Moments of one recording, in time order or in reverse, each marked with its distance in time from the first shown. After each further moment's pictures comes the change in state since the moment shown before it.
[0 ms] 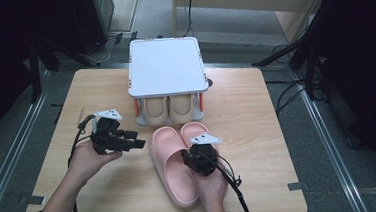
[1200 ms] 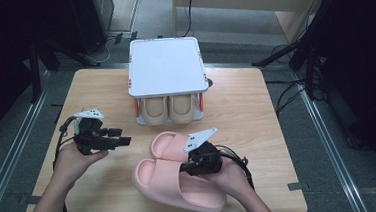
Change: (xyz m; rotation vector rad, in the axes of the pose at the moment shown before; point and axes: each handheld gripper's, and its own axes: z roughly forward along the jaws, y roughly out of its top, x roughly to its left) left arm 0.017 -0.021 -0.032 -0.061 0.082 -0.063; right arm 0.005 0.037 -0.038 0.158 0.543 -0.539
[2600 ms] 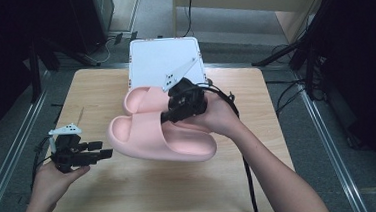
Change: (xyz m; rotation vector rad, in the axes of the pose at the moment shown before) left arm 0.000 -0.041 -0.033 -0.024 0.073 -0.076; right arm -0.051 0.146 -0.053 -0.025 0.095 -0.115
